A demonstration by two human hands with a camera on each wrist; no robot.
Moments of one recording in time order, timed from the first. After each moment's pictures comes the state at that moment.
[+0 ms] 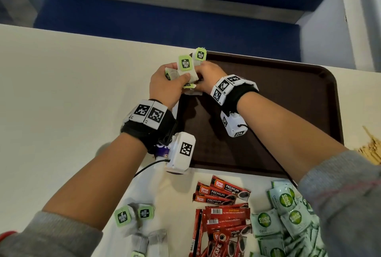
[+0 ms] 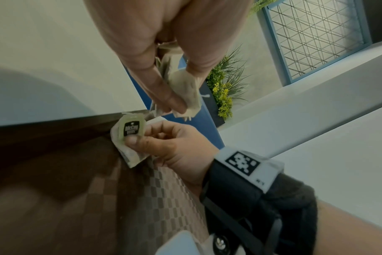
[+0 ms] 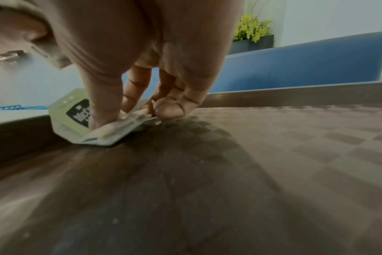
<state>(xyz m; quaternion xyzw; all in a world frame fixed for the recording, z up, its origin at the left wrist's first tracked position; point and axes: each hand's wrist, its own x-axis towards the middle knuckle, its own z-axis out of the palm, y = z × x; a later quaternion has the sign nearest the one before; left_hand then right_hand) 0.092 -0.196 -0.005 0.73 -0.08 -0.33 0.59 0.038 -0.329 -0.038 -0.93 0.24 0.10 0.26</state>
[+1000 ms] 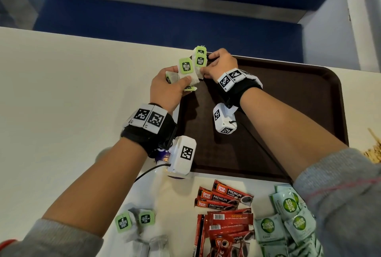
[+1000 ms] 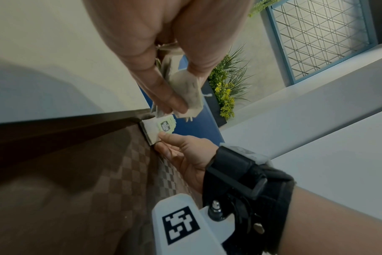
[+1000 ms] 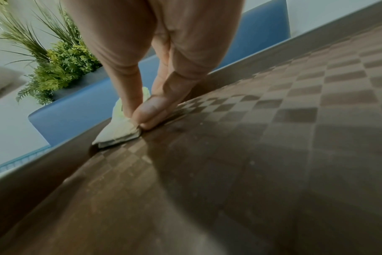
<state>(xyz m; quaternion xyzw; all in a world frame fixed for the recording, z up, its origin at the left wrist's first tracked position) 0.093 -0.199 -0.012 0.71 -0.06 -0.34 0.61 0.044 -0.353 -0.046 -0.72 0.48 -0.09 0.49</state>
